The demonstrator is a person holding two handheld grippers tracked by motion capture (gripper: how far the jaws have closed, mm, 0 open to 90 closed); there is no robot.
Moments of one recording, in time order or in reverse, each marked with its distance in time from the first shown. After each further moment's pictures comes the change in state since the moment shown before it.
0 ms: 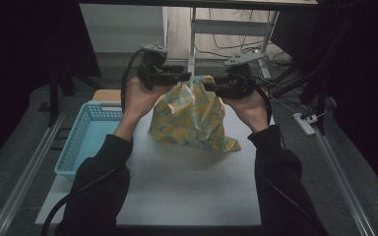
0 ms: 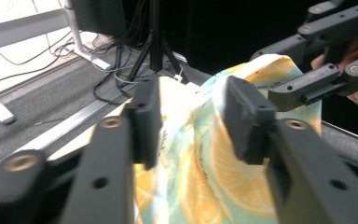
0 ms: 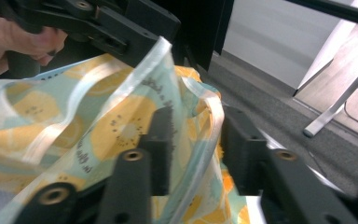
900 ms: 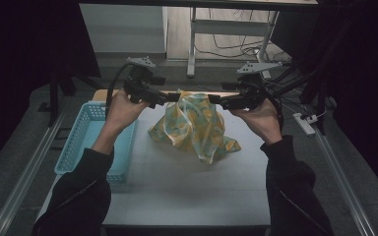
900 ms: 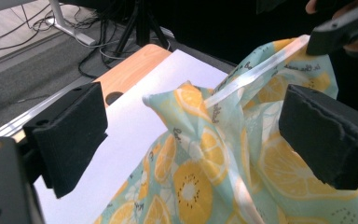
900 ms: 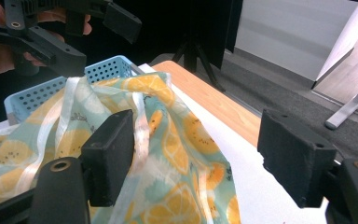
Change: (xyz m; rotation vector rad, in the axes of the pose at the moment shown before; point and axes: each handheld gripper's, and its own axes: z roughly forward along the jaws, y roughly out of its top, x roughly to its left) left arm -0.003 -0.036 -0.028 0.092 -0.055 -0.005; right arm 0.001 -0.023 -0.025 -0.019 0.055 0.074
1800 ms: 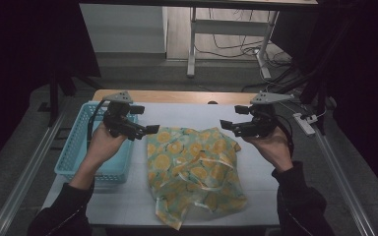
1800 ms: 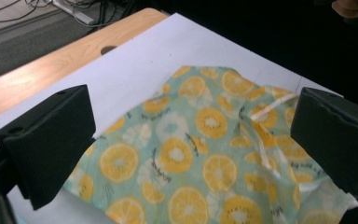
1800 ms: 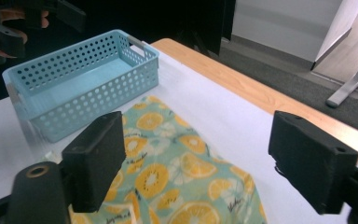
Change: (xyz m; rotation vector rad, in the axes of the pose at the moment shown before) left arm -0.013 -0.095 -0.025 0.020 -0.002 -0.053; right arm 0.003 -0.074 -0.020 0.008 -0.017 0.052
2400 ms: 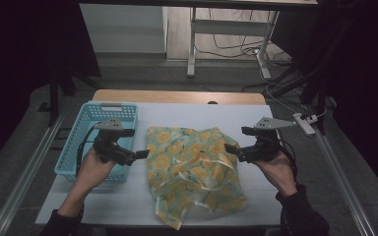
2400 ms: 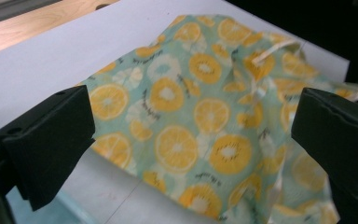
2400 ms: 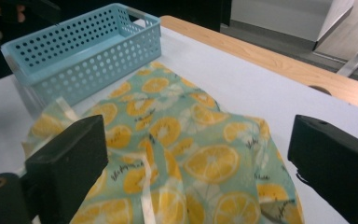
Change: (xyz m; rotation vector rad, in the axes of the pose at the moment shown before) left arm -0.020 -0.064 -0.011 0.043 0.032 -0.006; right arm 0.014 -0.061 -0.010 0.022 -0.015 0.045
